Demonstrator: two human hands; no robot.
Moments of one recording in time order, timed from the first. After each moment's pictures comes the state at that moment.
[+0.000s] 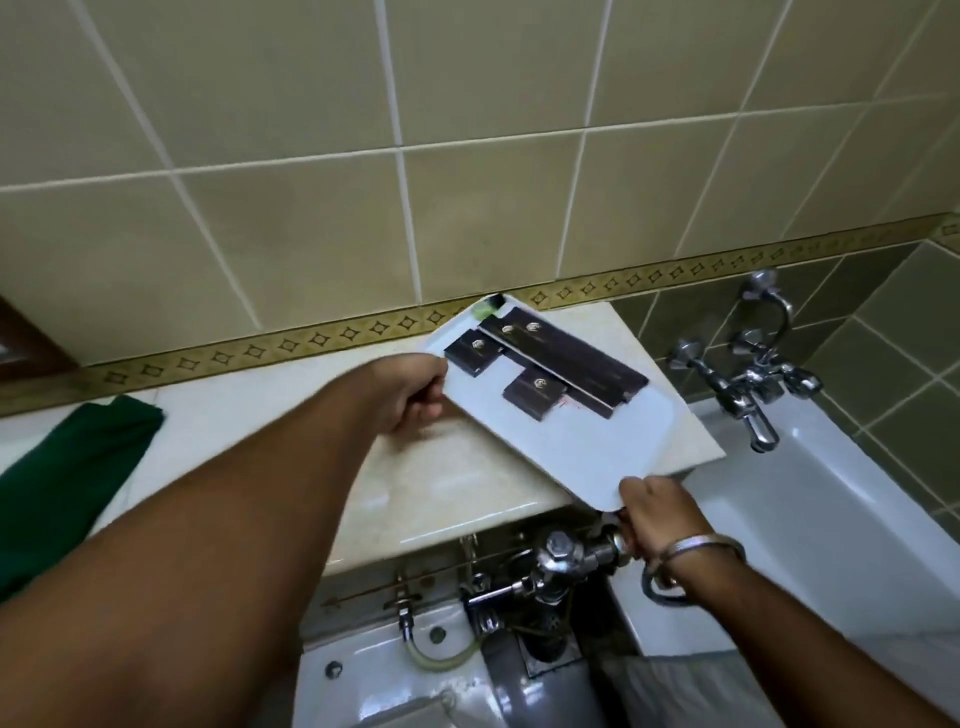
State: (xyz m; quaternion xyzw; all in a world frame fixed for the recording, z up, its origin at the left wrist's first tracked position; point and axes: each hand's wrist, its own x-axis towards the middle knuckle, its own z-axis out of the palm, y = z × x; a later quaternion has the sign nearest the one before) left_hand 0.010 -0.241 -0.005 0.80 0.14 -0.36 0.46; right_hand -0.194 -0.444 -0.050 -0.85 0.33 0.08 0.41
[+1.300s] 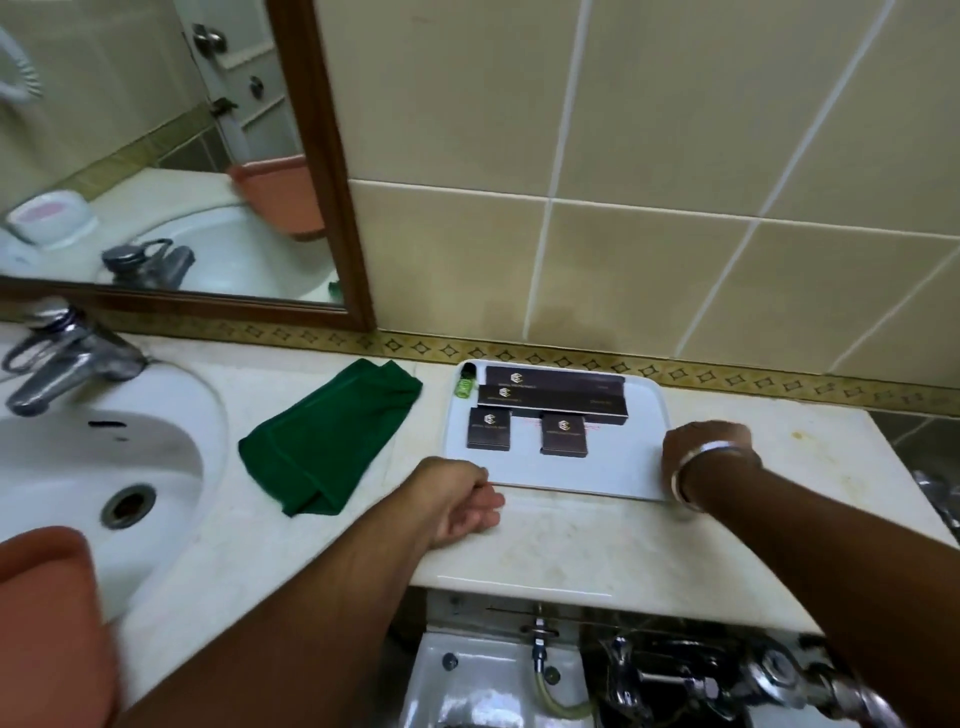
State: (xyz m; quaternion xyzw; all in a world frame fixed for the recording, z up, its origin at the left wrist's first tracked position) left_hand -0.047 -0.016 -0.018 0.59 0.34 -0.31 0.66; right_hand -0.002 -0.275 -0.009 -0.95 0.05 0.18 -0.27
